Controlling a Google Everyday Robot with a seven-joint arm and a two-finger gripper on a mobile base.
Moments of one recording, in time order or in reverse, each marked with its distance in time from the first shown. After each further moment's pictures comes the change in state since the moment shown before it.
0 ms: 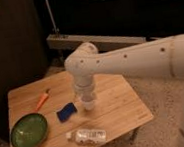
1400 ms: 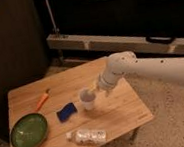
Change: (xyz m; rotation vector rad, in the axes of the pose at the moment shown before) arm -0.049 -0.075 0.074 -0.283 -0.004 0.072
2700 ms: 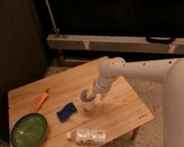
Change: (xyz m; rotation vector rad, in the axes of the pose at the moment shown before) arm -0.005 0.004 0.063 0.017 0.116 -0.021
